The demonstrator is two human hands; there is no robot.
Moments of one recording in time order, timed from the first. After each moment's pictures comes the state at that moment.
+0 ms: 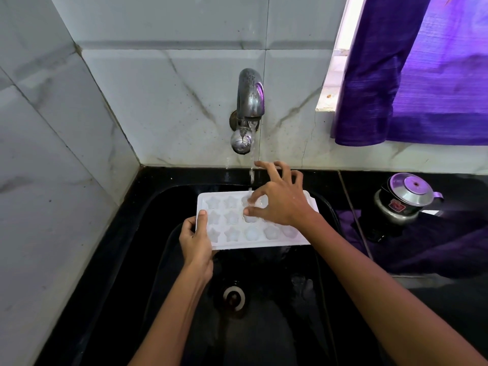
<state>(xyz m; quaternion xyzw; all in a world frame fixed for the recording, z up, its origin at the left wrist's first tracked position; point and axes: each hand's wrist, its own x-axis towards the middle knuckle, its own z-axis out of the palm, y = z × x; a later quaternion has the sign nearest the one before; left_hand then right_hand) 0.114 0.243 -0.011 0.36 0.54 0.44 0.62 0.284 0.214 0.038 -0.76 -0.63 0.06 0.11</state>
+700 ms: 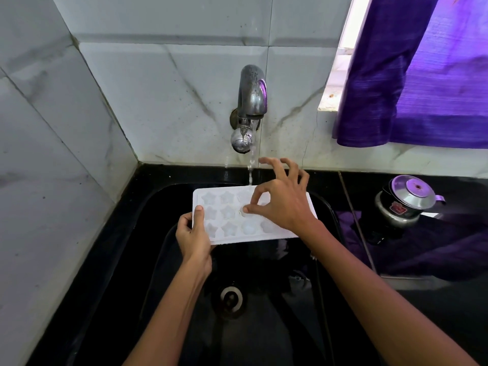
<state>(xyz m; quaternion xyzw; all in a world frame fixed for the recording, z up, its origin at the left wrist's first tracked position) 0.120 0.252 -0.013 0.34 0.55 0.46 0.60 0.282 0.209 0.034 -0.77 -0.61 0.01 0.20</state>
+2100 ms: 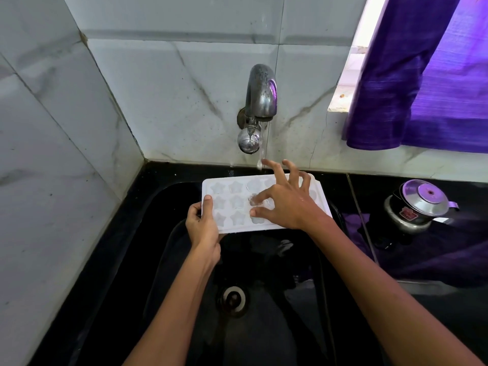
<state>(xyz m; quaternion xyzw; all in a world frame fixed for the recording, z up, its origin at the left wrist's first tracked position) 0.136 0.268 -0.008 0.32 0.55 0.45 0.62 0.286 0.212 0.045 -0.75 -0.64 0.09 0.10</state>
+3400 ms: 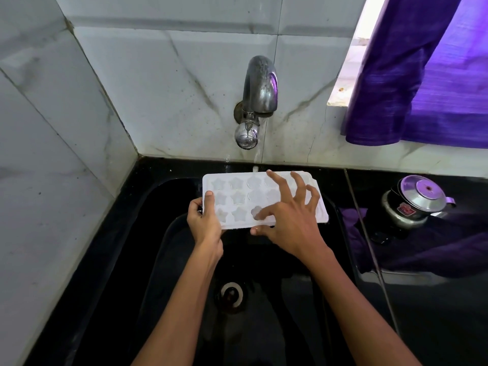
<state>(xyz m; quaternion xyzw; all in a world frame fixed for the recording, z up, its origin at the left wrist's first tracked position) 0.146 0.270 -0.015 0.33 0.56 0.47 0.60 0.270 0.180 0.017 -0.79 -0.60 0.02 0.12</state>
